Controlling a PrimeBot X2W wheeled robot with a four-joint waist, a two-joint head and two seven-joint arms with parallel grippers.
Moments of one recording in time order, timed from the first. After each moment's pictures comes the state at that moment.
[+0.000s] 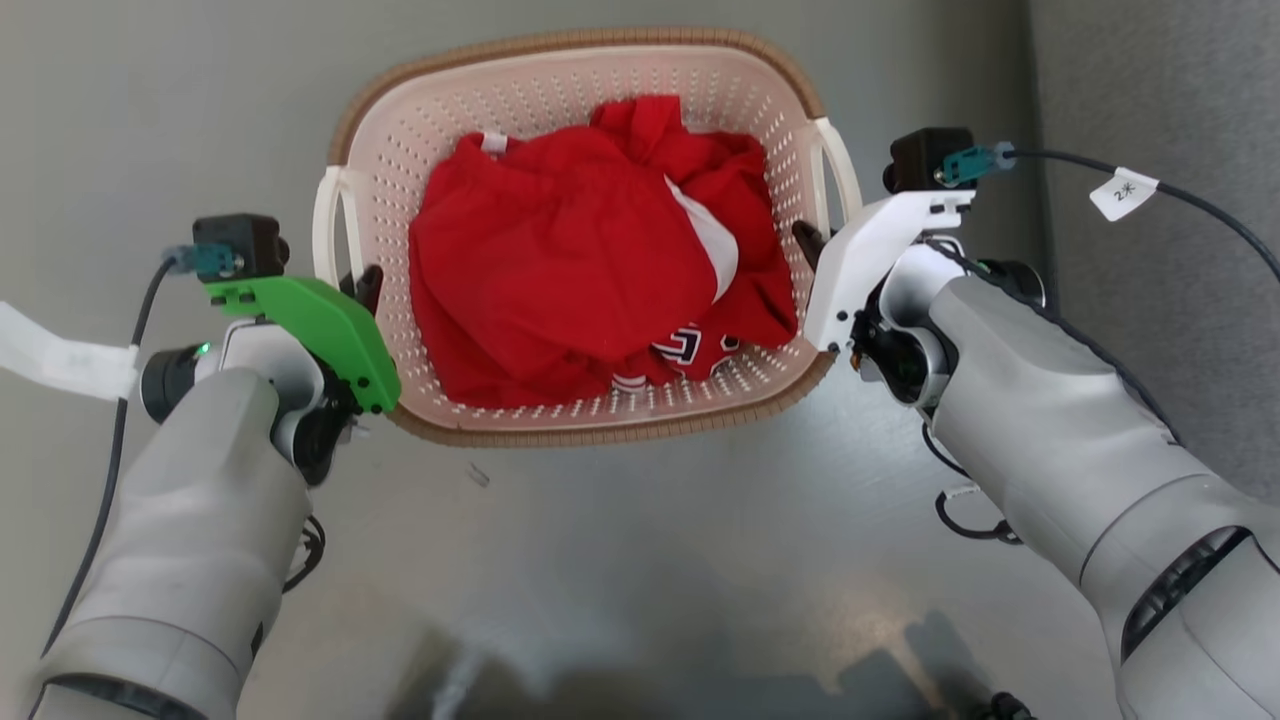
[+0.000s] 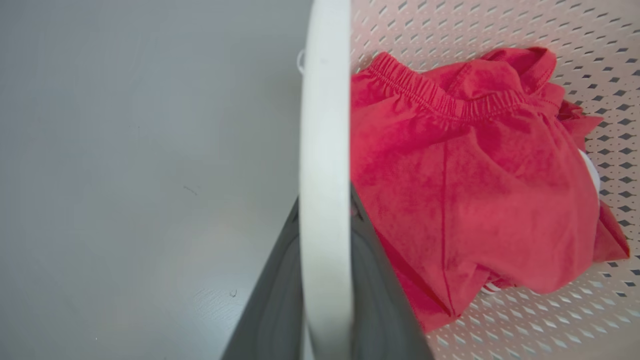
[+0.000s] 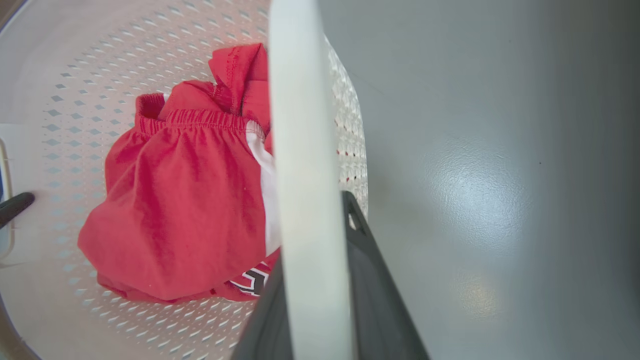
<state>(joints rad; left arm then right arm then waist) -0.88 0.10 -0.66 1.11 -0.89 -0.14 -0.03 -0.95 -0.06 1.00 1.05 1.10 -0.02 0.04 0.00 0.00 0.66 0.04</state>
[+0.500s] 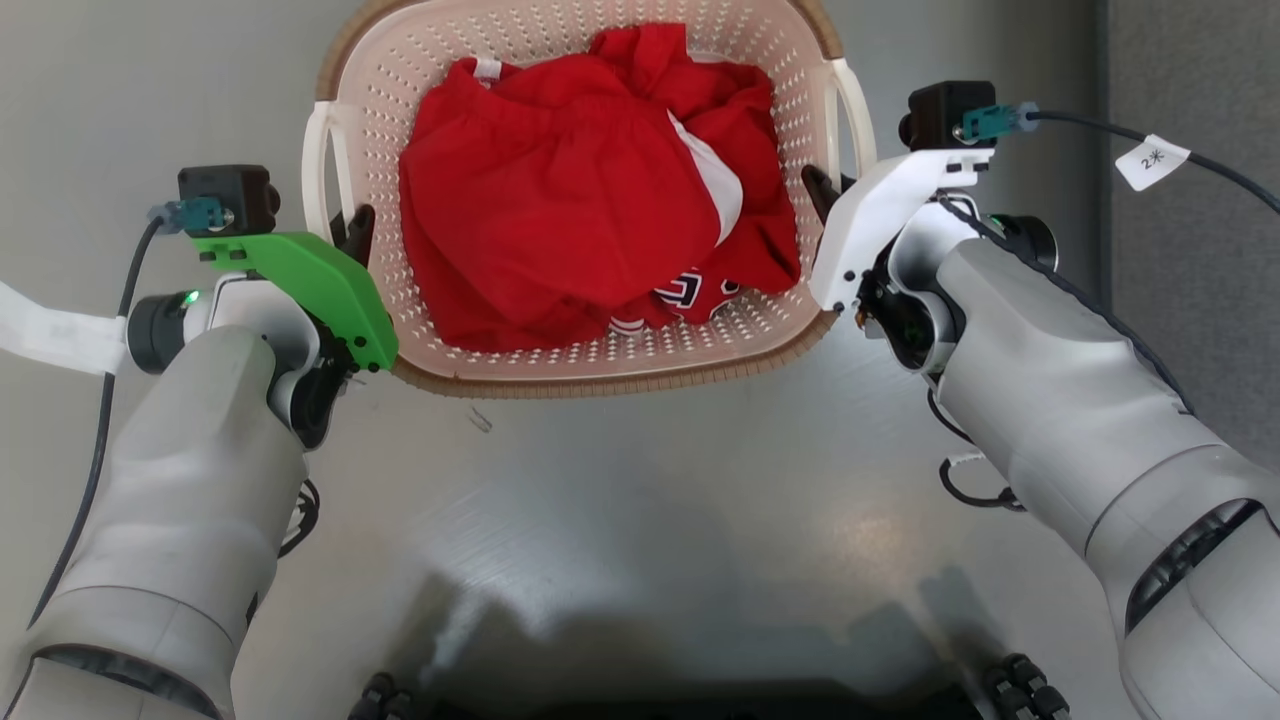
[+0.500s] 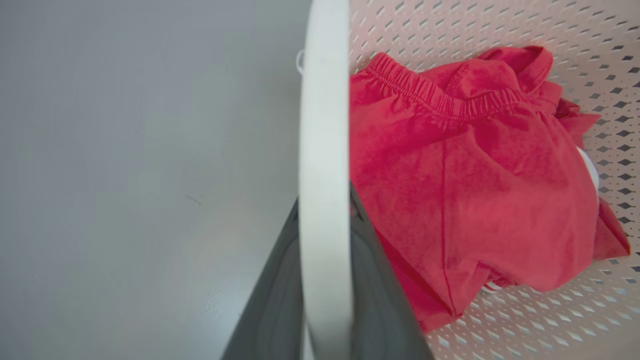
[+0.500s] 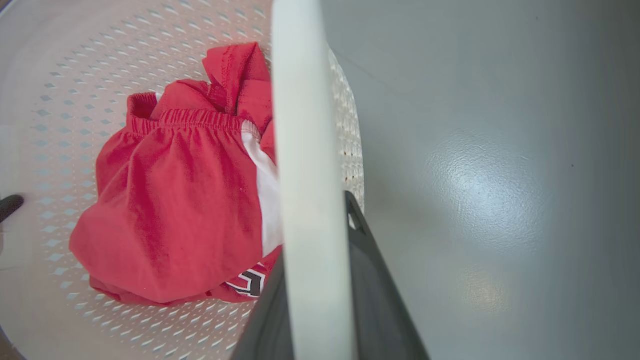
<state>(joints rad) -0.94 0.10 -0.67 1.10 -0.86 -0.14 -0.09 -1.01 -0.07 1.00 1.07 1.10 -0.02 -0.02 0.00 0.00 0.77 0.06</state>
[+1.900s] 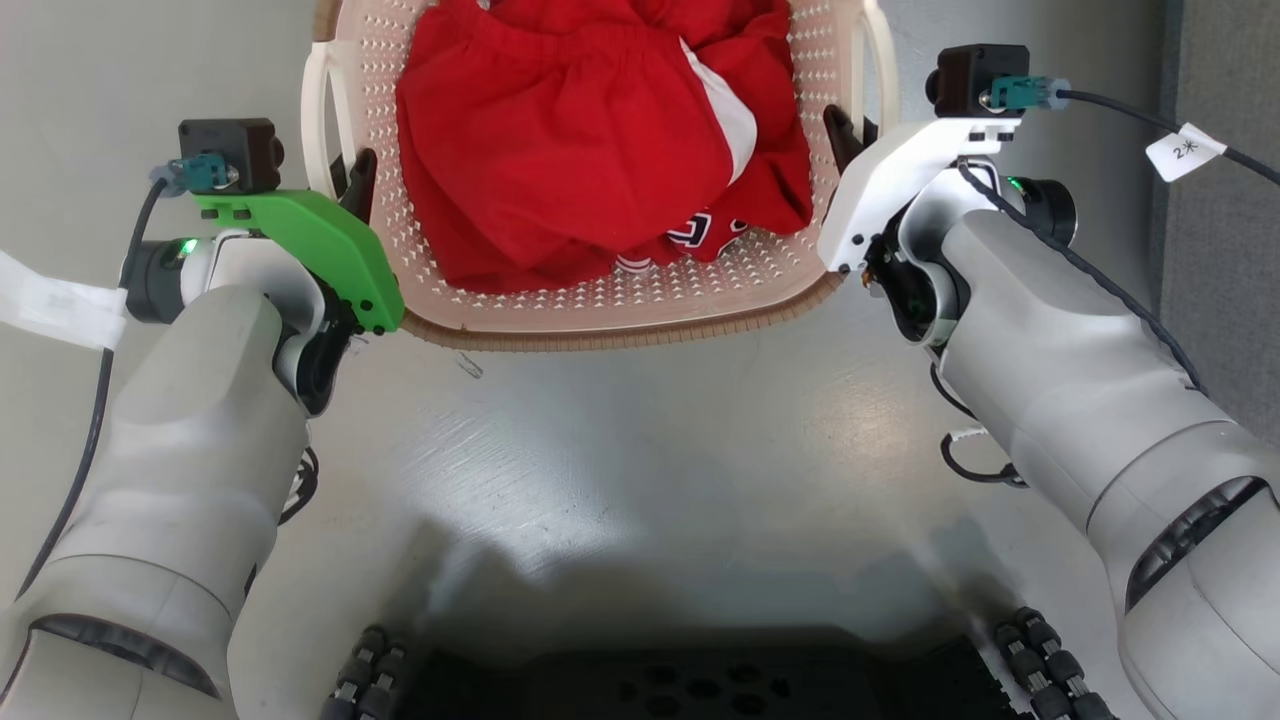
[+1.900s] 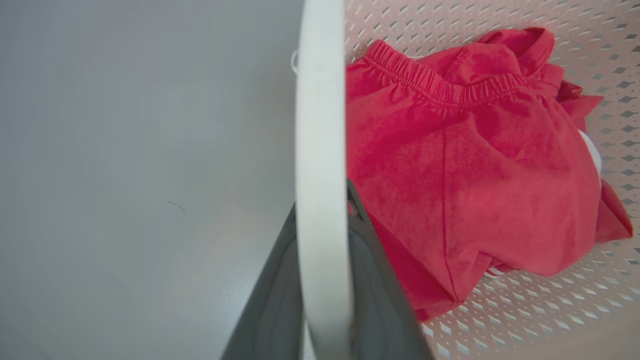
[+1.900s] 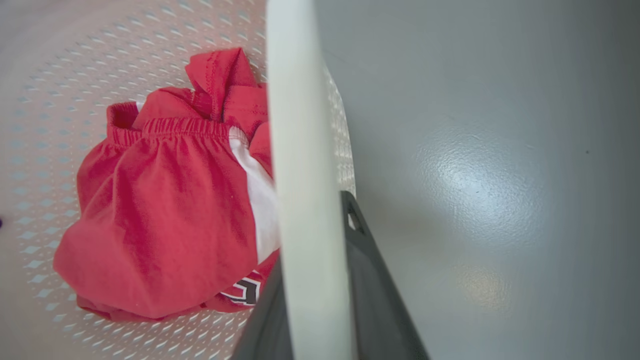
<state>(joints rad) -1.00 0.10 -0.74 1.08 -0.86 -0.14 -0.15 -1.06 -0.06 1.01 1.10 1.11 -0.06 -0.15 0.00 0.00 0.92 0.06</state>
